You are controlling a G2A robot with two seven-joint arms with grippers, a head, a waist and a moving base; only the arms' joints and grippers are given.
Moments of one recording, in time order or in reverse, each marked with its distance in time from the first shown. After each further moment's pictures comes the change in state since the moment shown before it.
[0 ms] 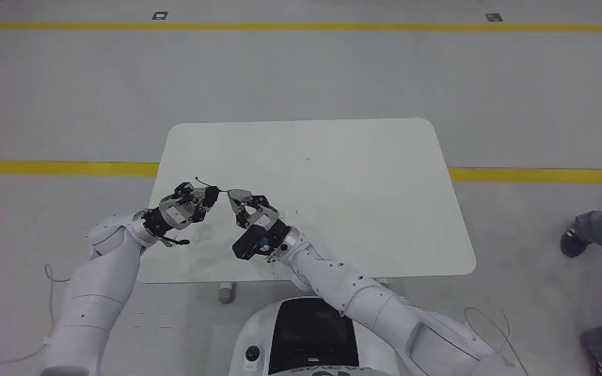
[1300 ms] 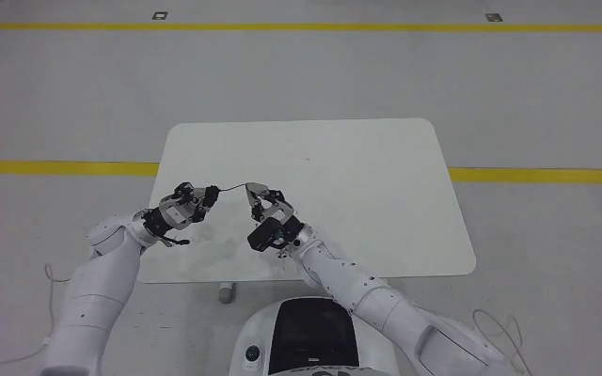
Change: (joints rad) left arm 0.000 0.000 0.000 0.000 0.000 0.000 0.000; right arm -0.036 0.049 0.068 -0.049 0.000 0.000 0.013
